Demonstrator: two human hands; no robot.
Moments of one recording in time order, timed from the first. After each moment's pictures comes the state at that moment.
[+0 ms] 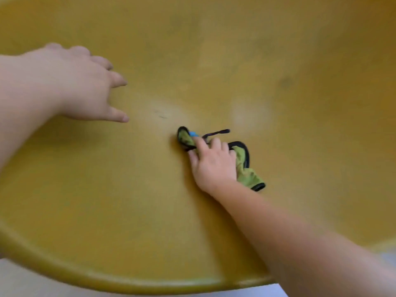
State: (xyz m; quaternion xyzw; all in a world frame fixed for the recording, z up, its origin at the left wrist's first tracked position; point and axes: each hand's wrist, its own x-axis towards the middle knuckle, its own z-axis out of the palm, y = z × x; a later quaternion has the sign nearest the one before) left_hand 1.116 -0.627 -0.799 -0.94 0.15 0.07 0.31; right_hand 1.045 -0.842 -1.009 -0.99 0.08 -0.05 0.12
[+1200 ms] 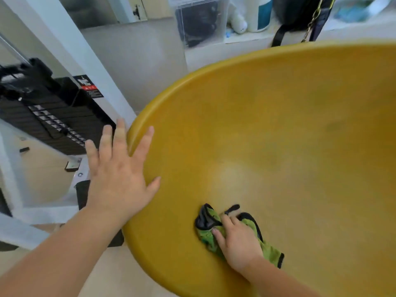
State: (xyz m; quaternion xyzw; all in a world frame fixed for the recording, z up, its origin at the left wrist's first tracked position) left_hand 1.089 -0.535 -0.752 -0.99 0.07 -0.08 0.11; right_hand 0.985 -0.768 -0.945 -0.95 -0.02 0.22 0.24
